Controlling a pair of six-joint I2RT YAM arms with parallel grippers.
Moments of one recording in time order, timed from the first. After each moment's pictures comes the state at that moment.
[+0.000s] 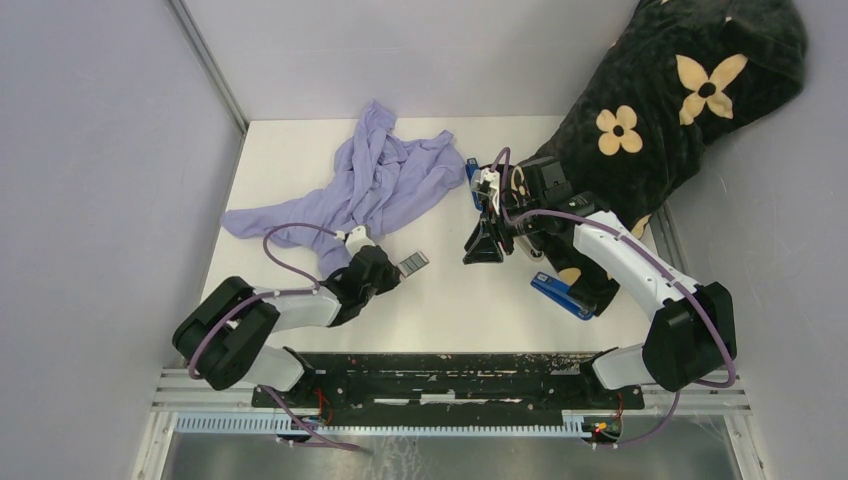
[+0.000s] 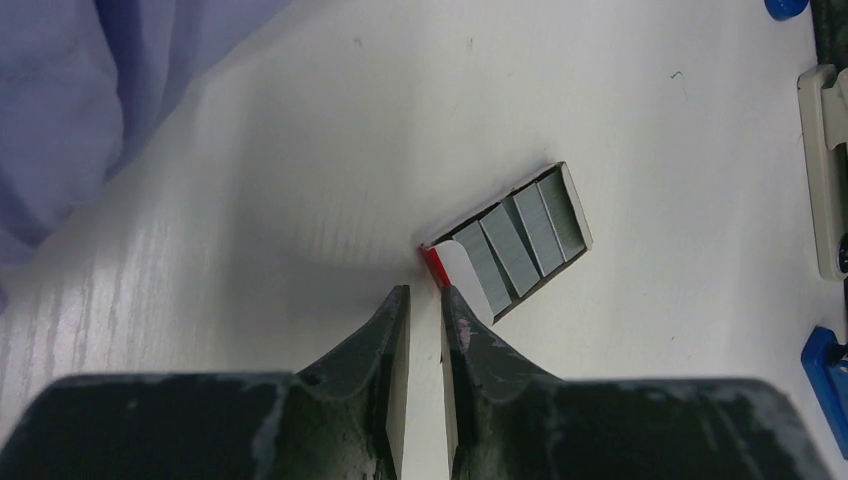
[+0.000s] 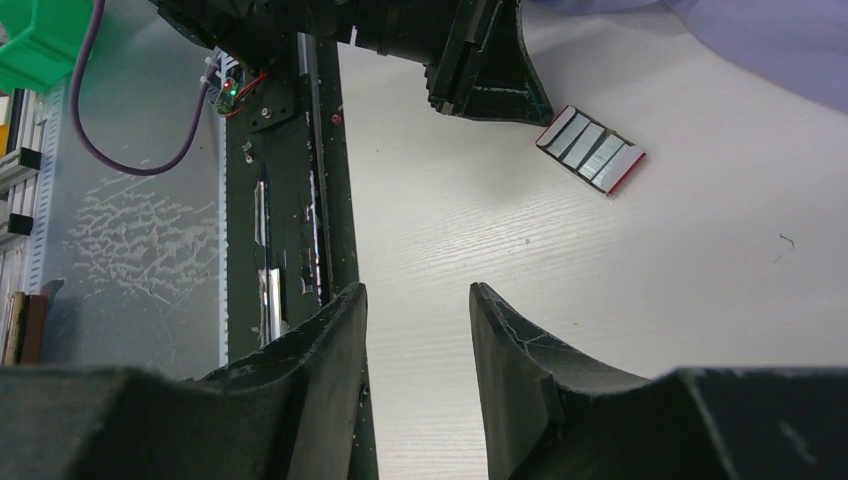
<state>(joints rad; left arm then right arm) -0.68 1.40 0.40 0.32 -0.33 -0.89 0.42 1.41 1.12 -0.56 -1.01 -0.33</state>
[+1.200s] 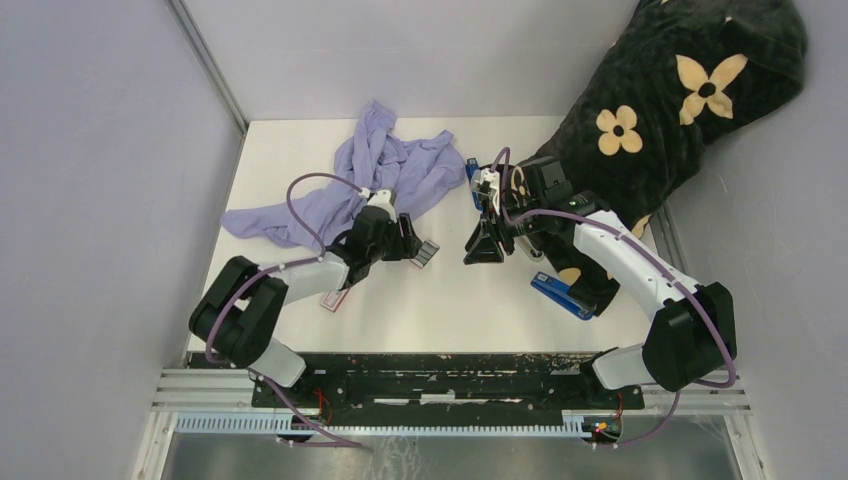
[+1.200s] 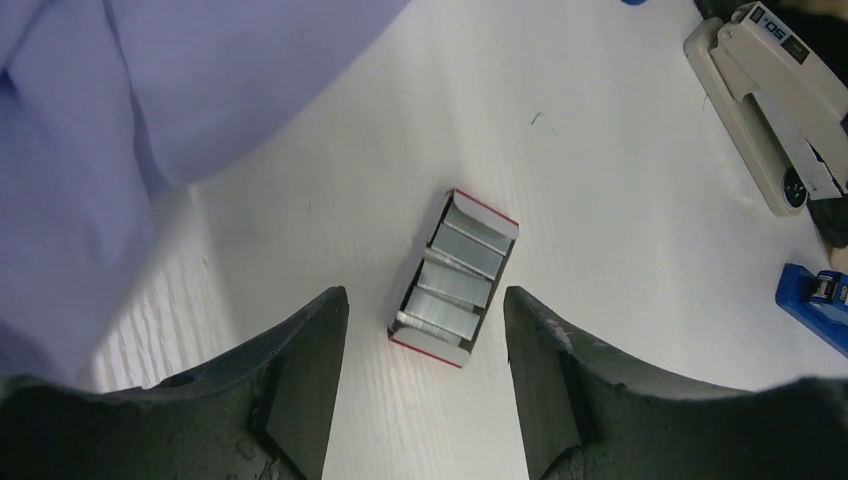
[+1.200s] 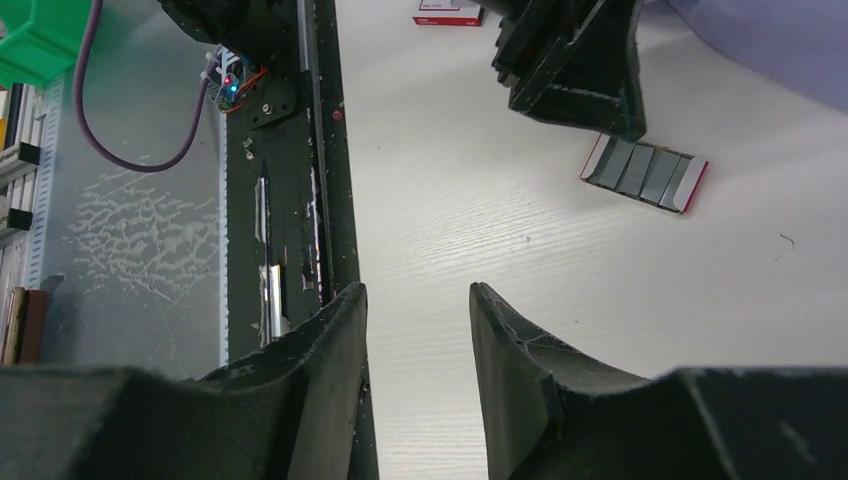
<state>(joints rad) -0.59 1.52 0.66 0.24 -0.08 -0.56 0.42 1.41 1.13 -0.57 -1.01 -0.35</state>
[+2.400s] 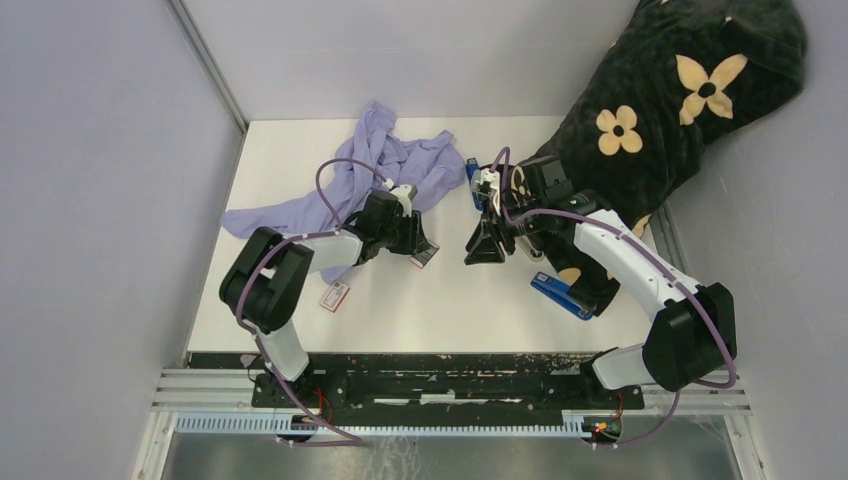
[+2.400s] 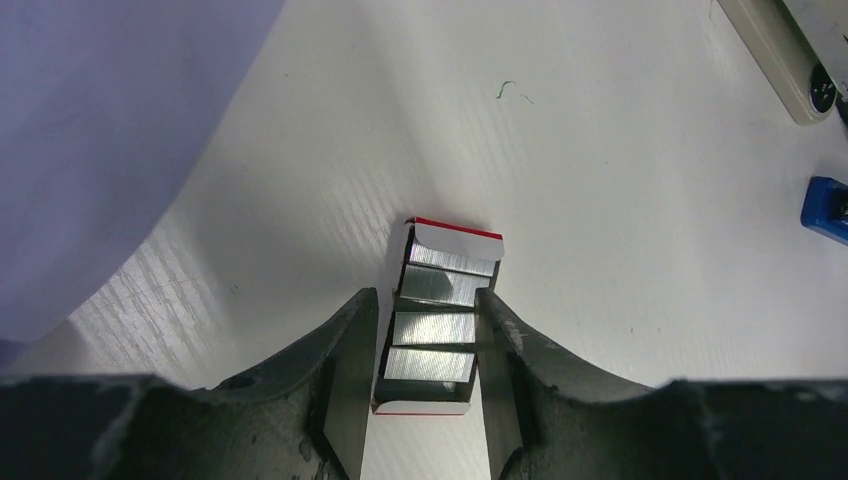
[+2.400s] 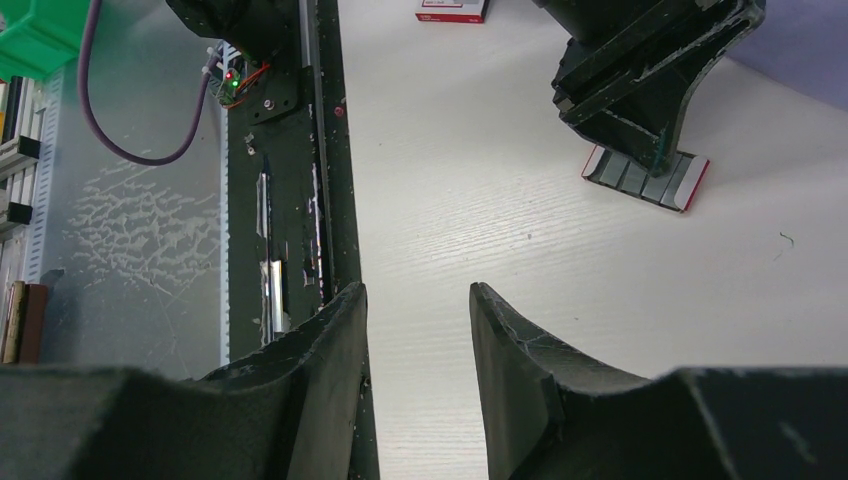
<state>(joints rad) -0.51 1.75 0.87 0.16 0.24 -0.35 0.42 1.41 1.14 -0.61 -1.01 -0.37</state>
